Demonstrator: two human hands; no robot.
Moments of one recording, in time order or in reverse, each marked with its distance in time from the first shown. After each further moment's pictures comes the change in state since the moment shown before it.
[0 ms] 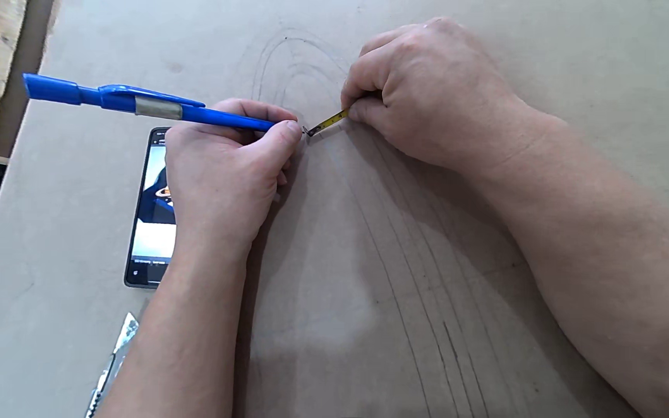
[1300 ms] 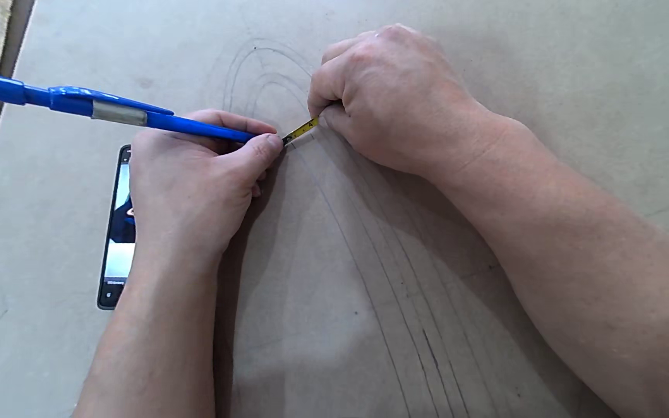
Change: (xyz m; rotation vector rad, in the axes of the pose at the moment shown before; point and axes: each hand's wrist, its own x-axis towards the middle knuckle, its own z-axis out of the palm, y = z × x) left_hand 0.006 0.007 0.000 0.185 -0.056 -0.041; right_hand 0.000 -0.001 0.001 -0.023 0.017 -0.023
